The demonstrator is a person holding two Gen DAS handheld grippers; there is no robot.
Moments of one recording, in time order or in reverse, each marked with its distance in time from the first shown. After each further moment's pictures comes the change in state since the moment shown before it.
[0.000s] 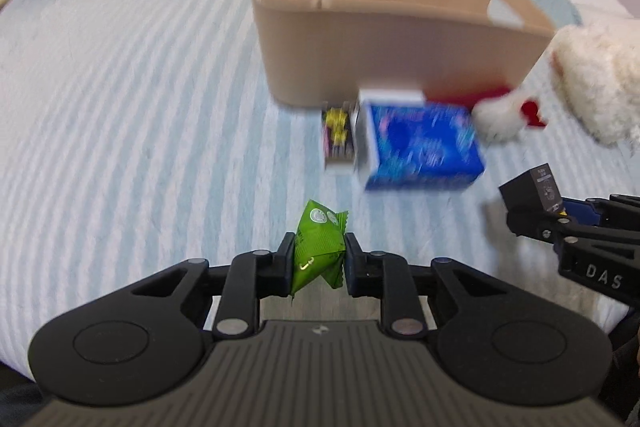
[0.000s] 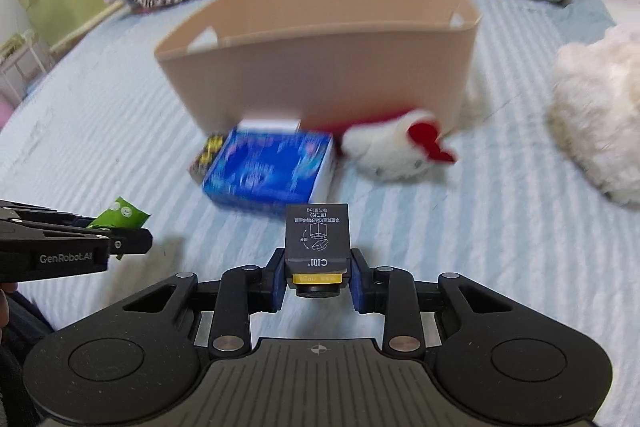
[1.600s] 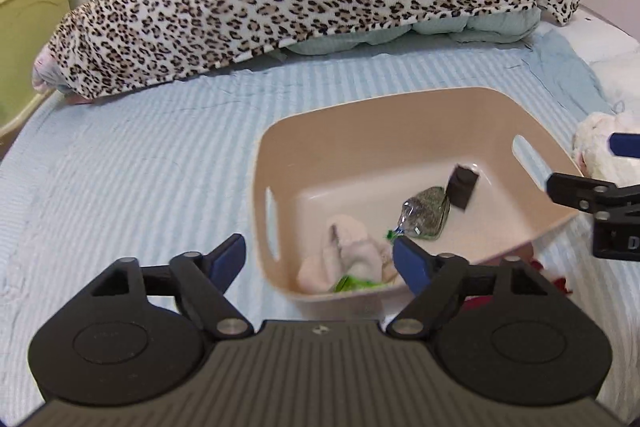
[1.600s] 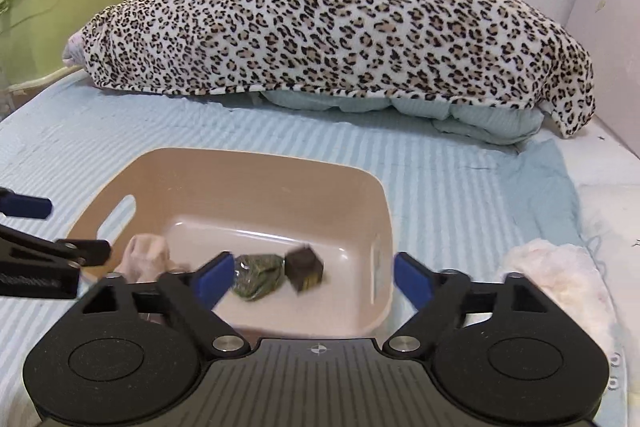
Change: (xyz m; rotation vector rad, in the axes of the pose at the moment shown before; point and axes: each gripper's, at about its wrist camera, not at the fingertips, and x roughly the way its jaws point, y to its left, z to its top) left arm -0.001 -0.020 0.122 0.126 -0.238 0.119; right arm -0.007 -0.029 0.136 -0.160 -0.276 -0.216
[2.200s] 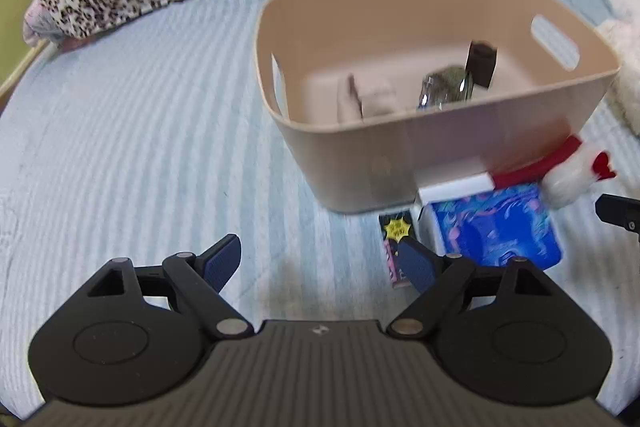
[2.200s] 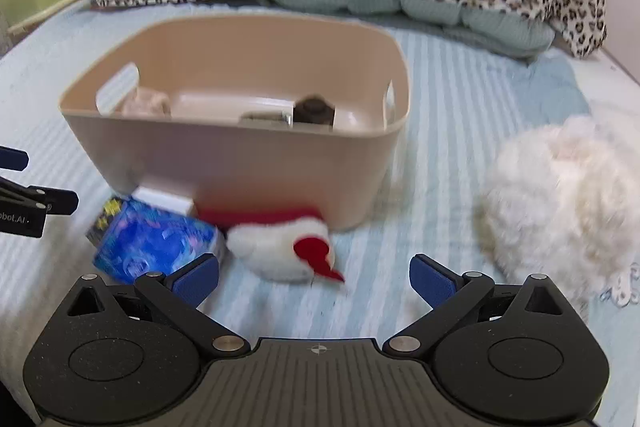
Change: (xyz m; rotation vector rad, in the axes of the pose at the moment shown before) left arm 0.045 0.006 -0.073 0.036 0.206 0.005; right arm 0.019 0.006 -0.085 0.015 0.248 0.032
